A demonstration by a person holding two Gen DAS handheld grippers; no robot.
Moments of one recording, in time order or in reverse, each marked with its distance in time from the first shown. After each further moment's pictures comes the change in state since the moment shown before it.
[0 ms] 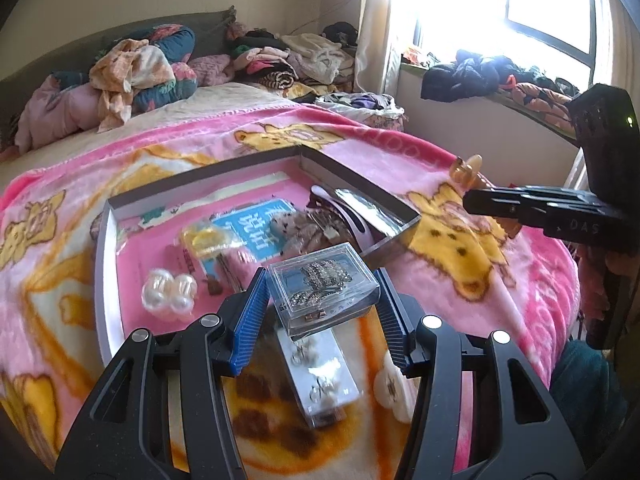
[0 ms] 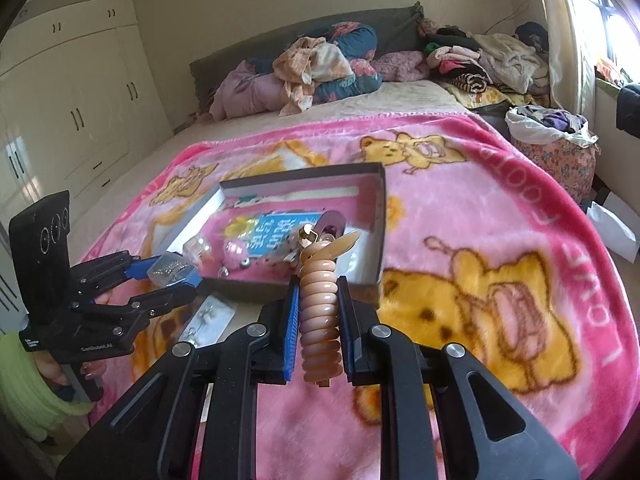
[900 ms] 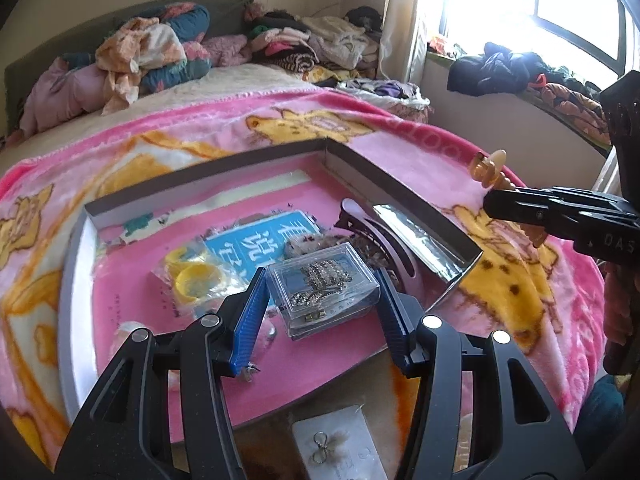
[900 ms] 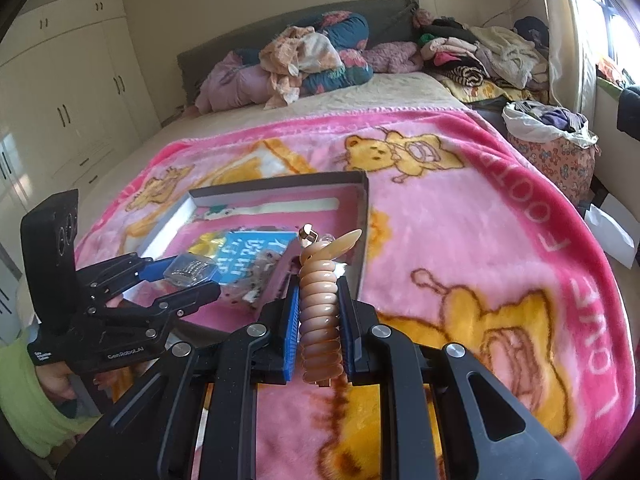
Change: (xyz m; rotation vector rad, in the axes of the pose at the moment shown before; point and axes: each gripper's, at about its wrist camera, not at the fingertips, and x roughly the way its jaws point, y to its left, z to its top) left arm 0.068 0.015 0.026 -0.046 0.069 0.048; right arm 0.051 -0.024 0.030 -0.004 0.055 -0.038
